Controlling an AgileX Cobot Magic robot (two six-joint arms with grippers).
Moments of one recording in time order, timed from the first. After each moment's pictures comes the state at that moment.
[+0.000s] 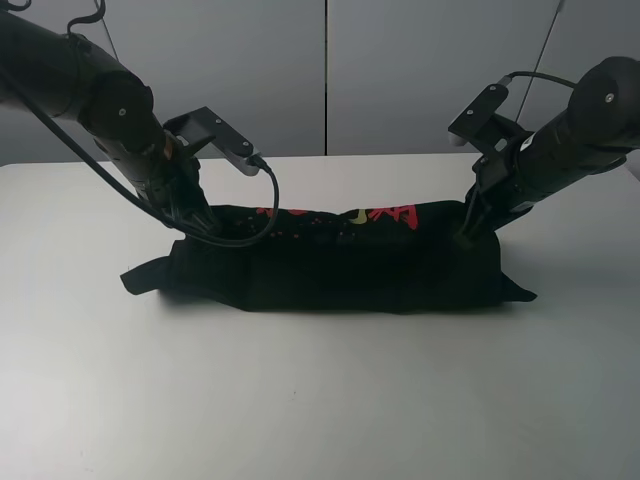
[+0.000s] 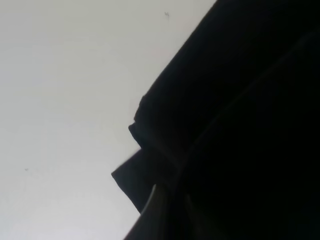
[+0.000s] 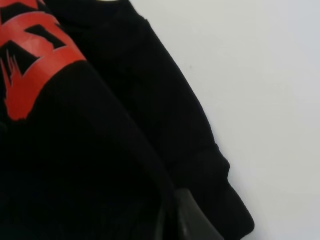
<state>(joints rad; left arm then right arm) -0.50 1.89 -1.17 0.35 0.55 -0.02 0.23 1.71 -0.86 0.17 0.34 -0.76</state>
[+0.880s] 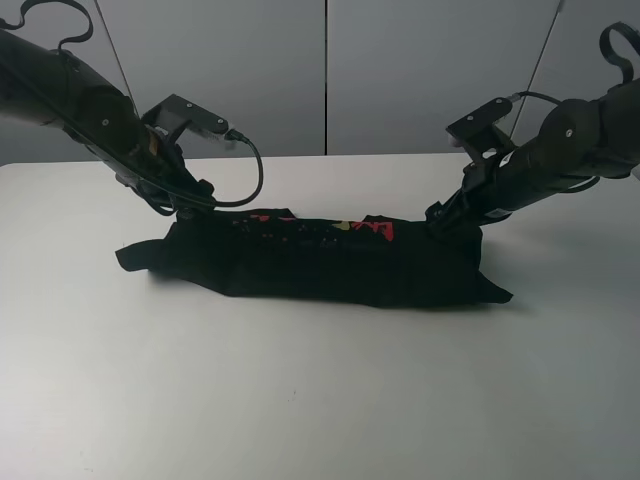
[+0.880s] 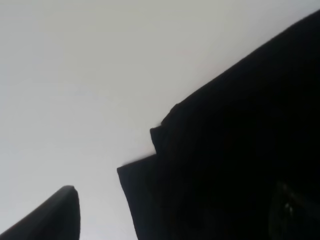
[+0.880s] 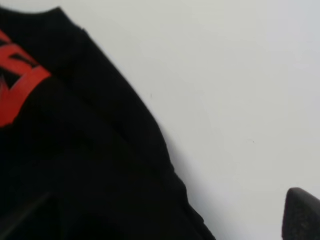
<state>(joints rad) -0.39 1.94 -1.17 0.41 0.38 -0.21 0.23 1.83 -0.86 0.17 0.12 -0.50</state>
